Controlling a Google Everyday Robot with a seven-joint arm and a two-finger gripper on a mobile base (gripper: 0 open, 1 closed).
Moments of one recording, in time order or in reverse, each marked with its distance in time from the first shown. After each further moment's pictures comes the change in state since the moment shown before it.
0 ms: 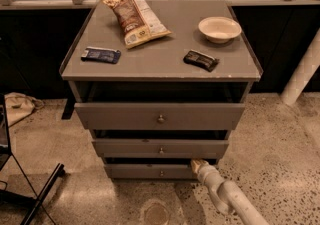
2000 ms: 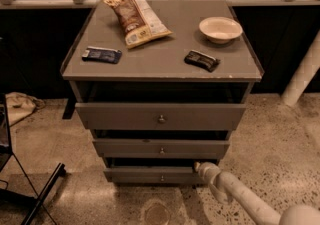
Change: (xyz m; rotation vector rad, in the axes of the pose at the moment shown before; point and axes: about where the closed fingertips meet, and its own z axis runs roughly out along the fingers) arm 0.034 -0.032 0.029 0.097 0.196 0.018
